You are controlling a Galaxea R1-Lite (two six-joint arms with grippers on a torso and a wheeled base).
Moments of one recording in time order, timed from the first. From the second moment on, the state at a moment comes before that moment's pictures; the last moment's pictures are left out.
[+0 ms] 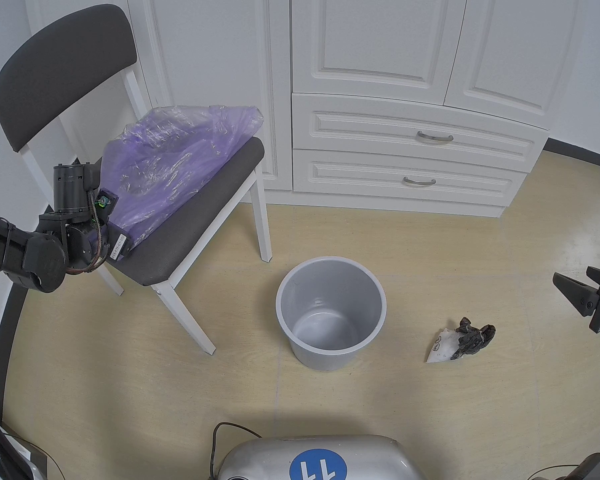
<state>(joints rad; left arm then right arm) -0.10 1.85 -1.01 -0.48 0.43 0.55 0.13 0.94 -0.46 -0.28 0.02 0.10</state>
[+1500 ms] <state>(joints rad) -0.12 1.87 -1.00 -0.56 0.49 0.52 0.01 0.70 -0.44 -0.28 0.02 -0.37</state>
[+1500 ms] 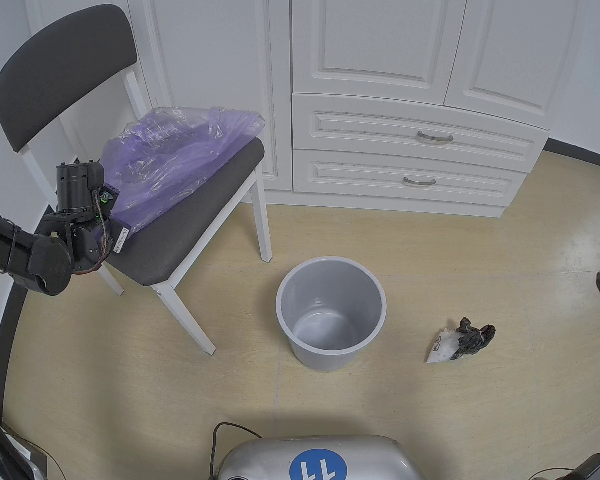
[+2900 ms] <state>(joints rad) -0.19 1.47 -0.66 -0.63 0.21 0.22 0.26 0.83 -0.44 -0.36 -0.07 -0.05</state>
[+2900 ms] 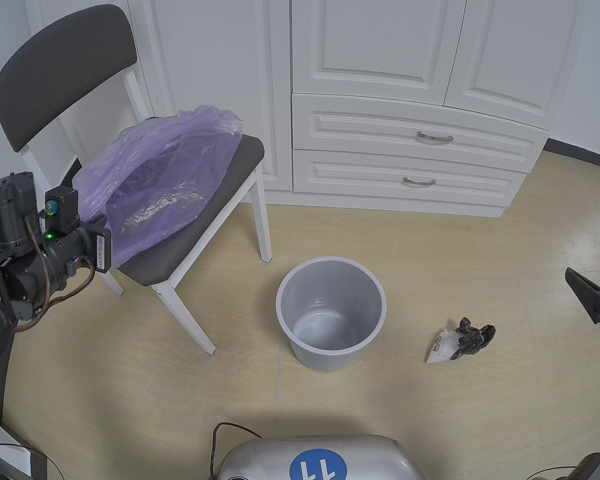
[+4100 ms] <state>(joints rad) -0.43 1.11 -0.36 -0.79 -0.27 0.05 0.84 1.69 -0.57 -0.91 -0.40 0.51</state>
